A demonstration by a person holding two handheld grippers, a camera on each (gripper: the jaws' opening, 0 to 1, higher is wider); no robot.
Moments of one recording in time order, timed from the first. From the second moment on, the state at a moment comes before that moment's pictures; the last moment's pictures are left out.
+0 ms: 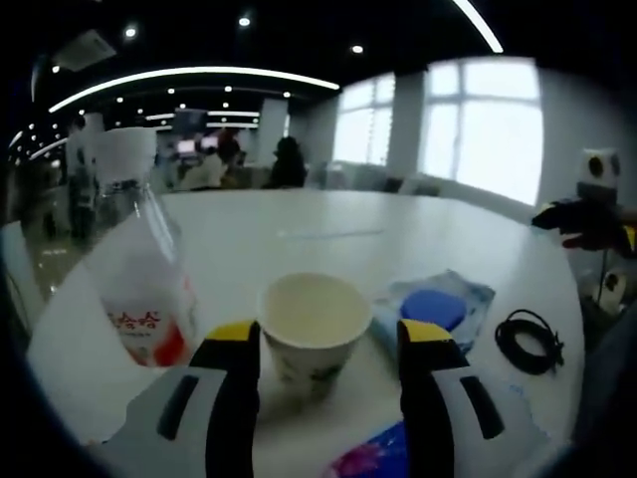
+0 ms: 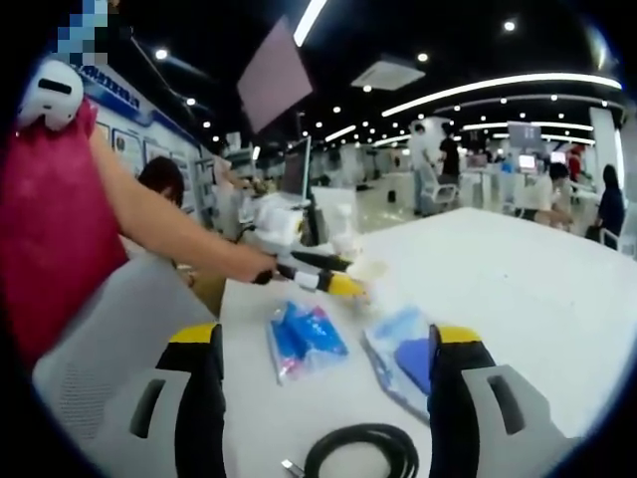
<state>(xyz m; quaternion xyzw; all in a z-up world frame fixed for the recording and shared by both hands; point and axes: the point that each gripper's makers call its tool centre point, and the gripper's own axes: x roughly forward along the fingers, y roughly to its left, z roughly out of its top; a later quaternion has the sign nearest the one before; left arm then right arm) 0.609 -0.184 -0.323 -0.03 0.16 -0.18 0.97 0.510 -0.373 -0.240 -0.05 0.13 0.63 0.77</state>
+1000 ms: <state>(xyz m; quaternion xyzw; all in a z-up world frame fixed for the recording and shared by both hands) 0.536 -0.176 -0.272 -0.01 0.13 -0.21 0.97 0.489 -0.349 -0.226 -0.08 0.13 0.63 0.76</state>
